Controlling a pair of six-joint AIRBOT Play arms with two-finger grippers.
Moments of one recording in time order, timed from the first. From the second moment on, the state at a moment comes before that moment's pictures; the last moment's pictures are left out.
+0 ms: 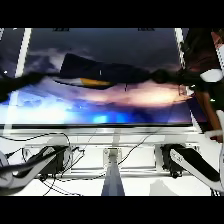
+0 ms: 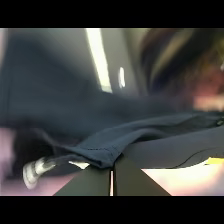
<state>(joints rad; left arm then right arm) 0.53 -0.97 0.92 0.36 -1.21 -0.67 -0.07 -0.97 0.98 -0.62 1.02 0.96</state>
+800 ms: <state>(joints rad) 0.54 -0.31 1.16 0.38 -0.56 -0.66 -0.07 -0.62 1.35 -0.43 1.06 1.13</state>
